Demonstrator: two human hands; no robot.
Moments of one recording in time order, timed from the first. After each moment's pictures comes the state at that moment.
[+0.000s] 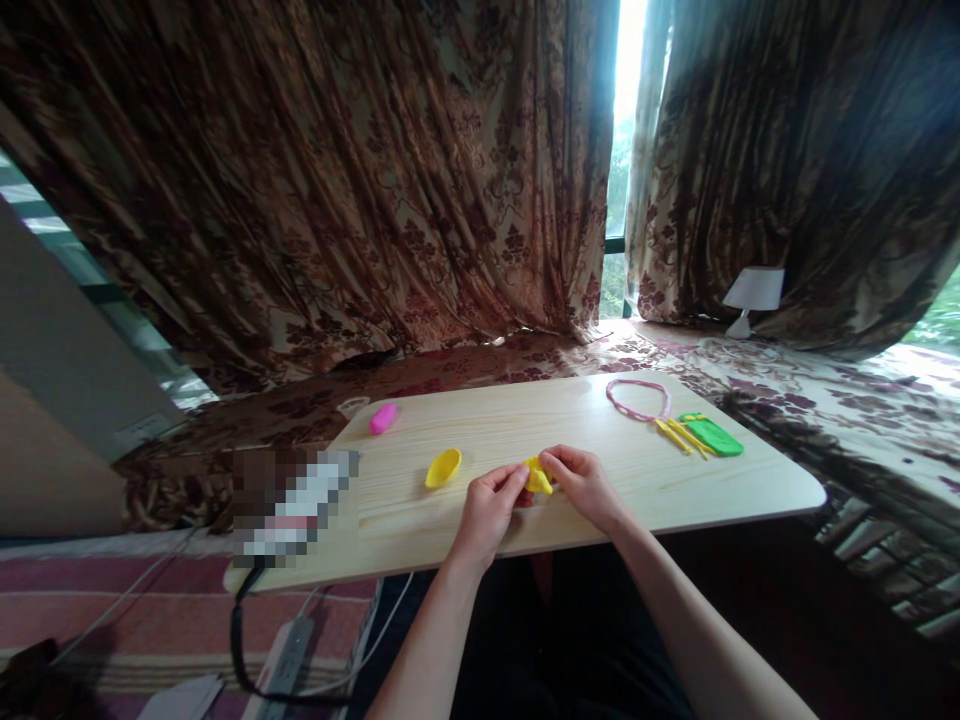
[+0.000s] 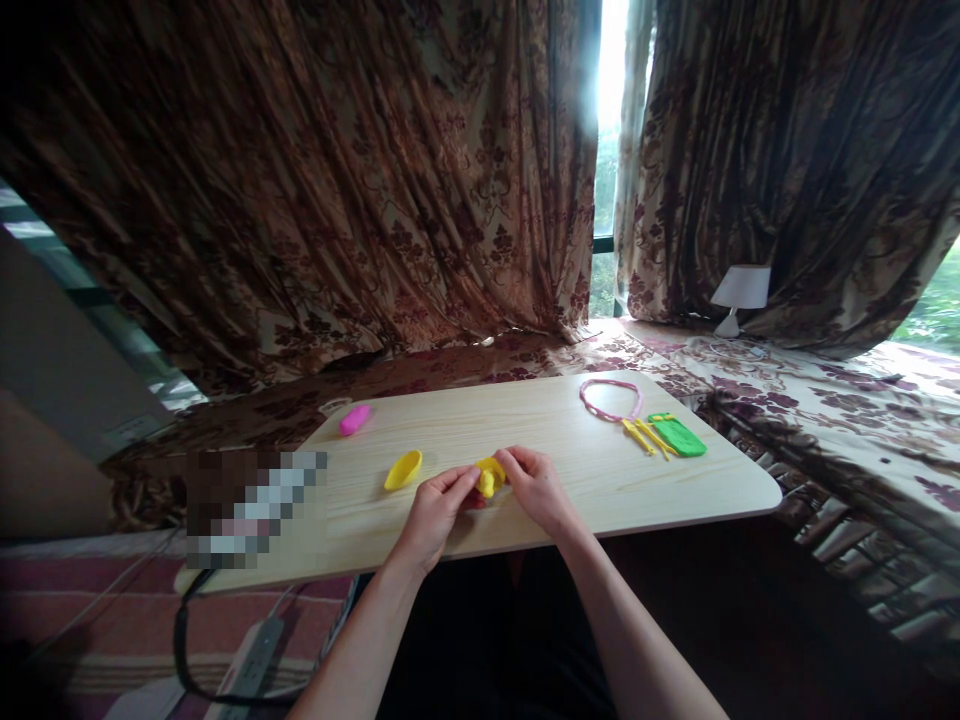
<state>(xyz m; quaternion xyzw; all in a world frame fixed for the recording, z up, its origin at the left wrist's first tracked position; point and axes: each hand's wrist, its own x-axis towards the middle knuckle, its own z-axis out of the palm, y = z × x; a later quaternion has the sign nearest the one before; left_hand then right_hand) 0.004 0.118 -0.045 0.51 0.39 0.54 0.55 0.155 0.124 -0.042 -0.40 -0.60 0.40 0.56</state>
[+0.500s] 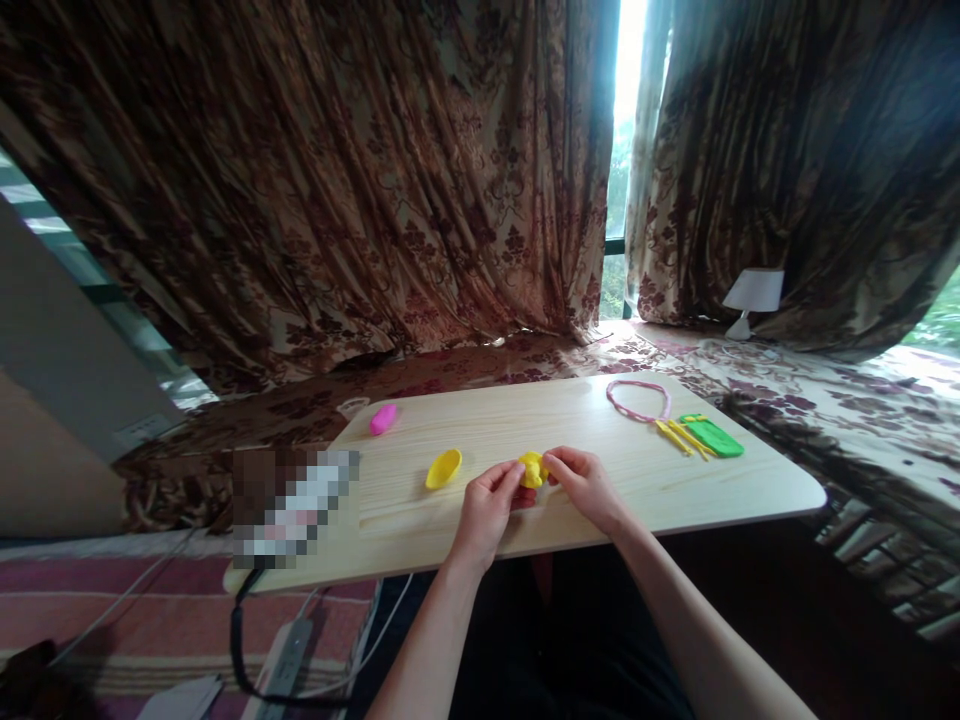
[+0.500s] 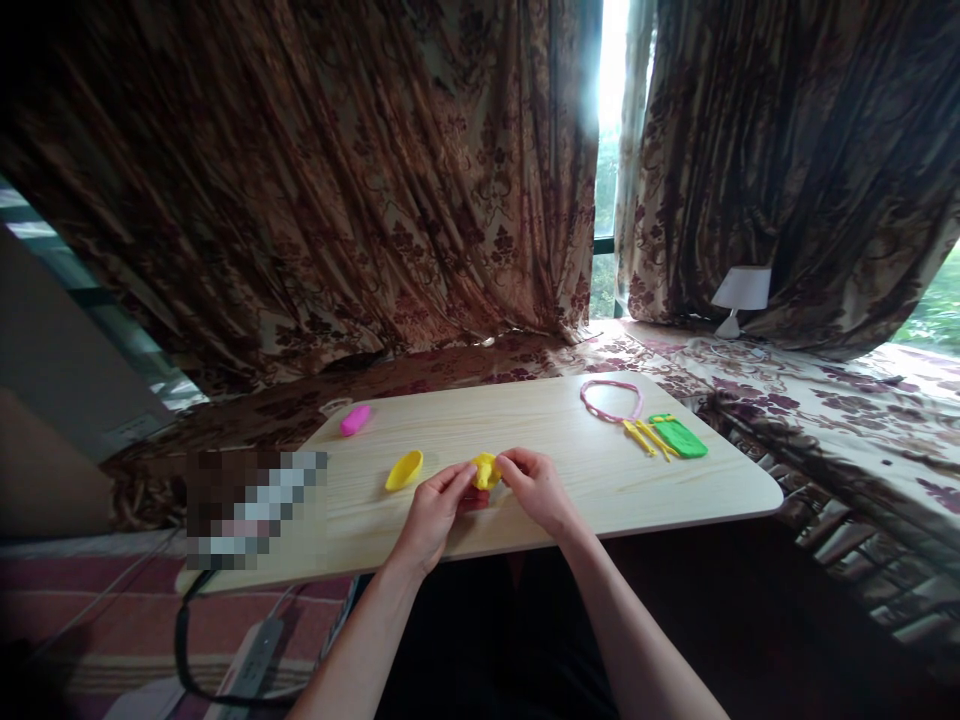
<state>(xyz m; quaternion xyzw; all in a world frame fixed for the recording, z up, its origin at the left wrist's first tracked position) 0.004 0.118 -0.043 0.48 0.39 0.54 0.57 0.155 0.123 -0.042 -0.40 -0.61 0.40 0.56</state>
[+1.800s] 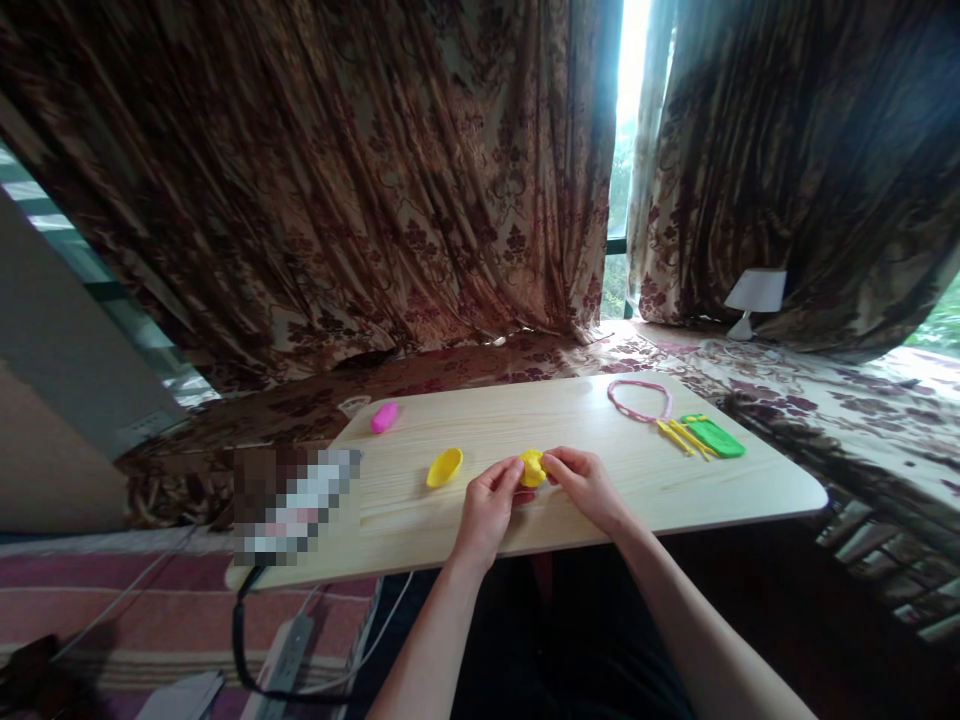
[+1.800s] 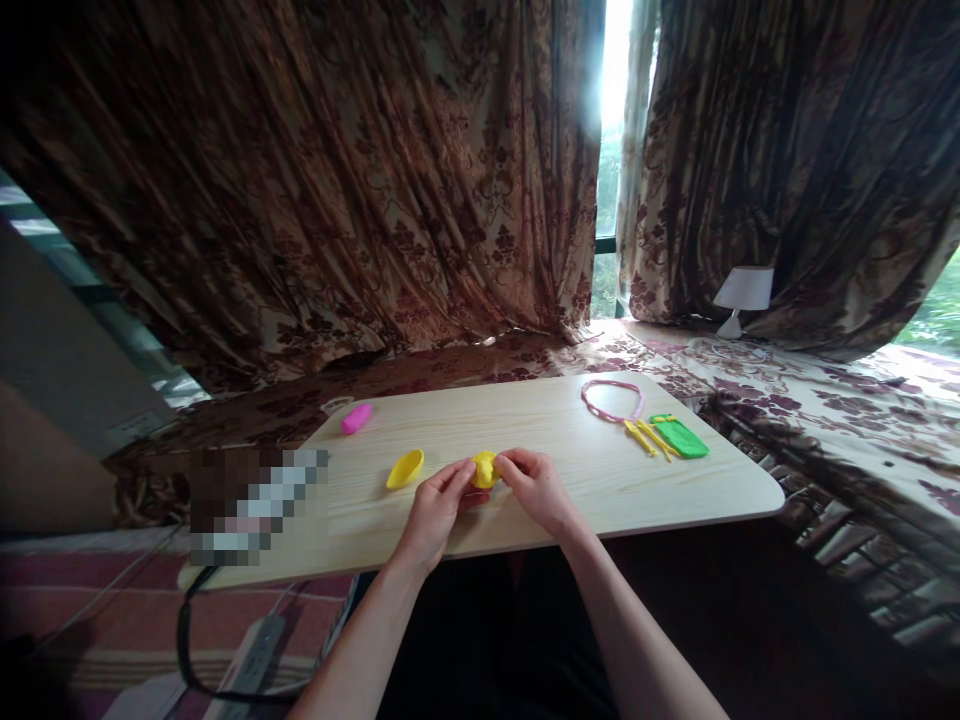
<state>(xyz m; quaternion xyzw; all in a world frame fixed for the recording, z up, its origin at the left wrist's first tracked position) 0.003 0.121 -0.048 0.48 0.38 0.56 0.56 0.154 0.124 -0.043 -0.40 -0.62 0.40 0.55</state>
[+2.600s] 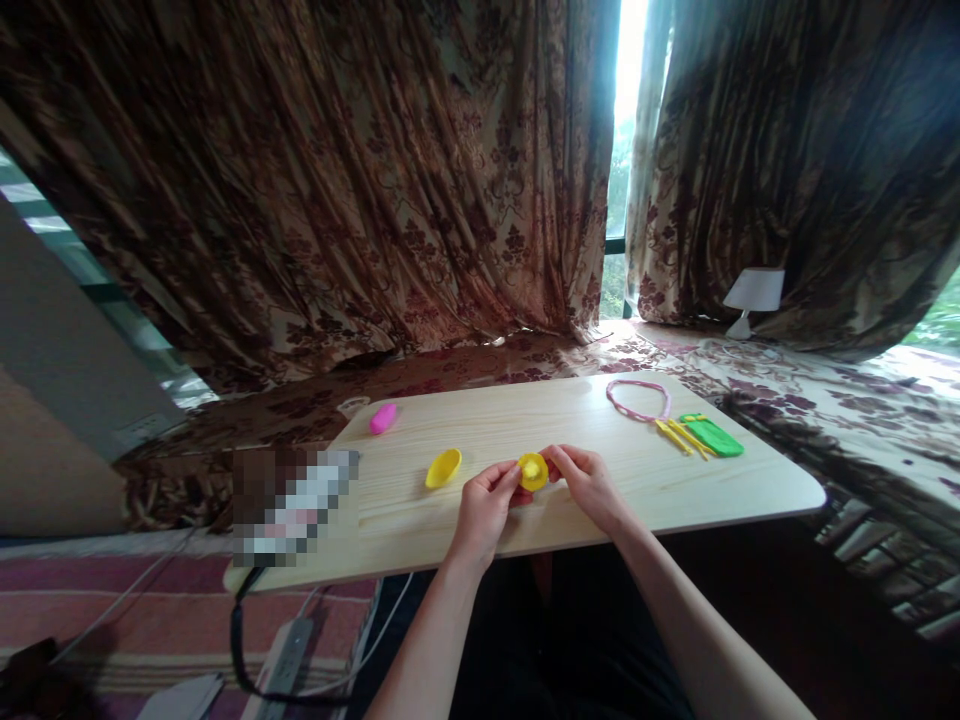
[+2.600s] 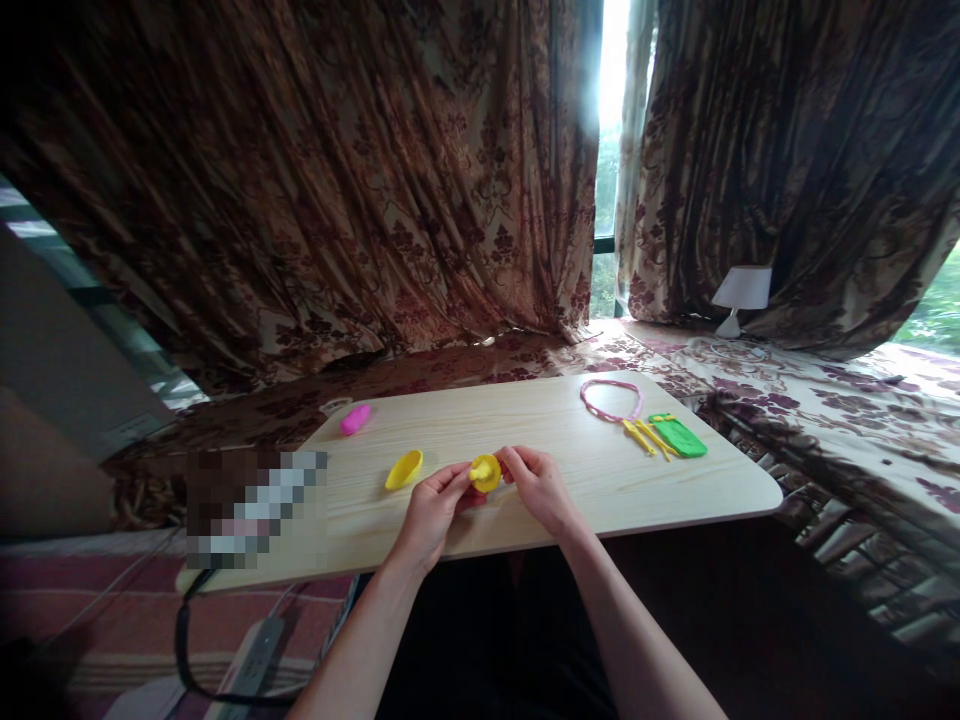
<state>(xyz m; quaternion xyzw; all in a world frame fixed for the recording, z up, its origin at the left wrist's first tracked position) 0.004 0.124 -0.050 0.49 0.41 0.55 0.54 0.156 0.124 -0.043 -0.40 -0.60 0.39 0.57</state>
